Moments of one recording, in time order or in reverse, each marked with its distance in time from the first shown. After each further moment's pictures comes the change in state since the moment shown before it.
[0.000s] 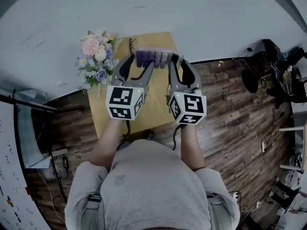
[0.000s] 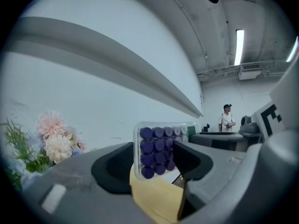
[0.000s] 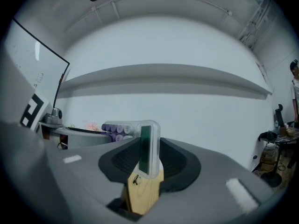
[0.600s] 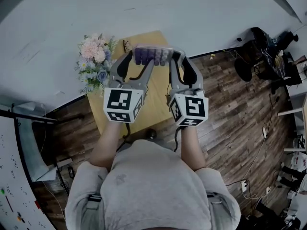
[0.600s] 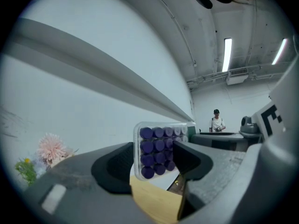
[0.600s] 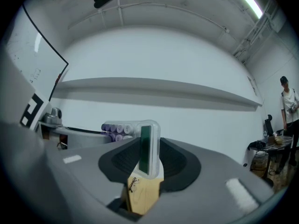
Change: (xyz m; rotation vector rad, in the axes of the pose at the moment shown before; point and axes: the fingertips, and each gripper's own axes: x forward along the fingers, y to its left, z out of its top) left arm -0.031 -0.017 0.040 0.056 -0.093 -0.109; right arm -0.041 0.018 0.041 -0.042 -0.108 -0.111
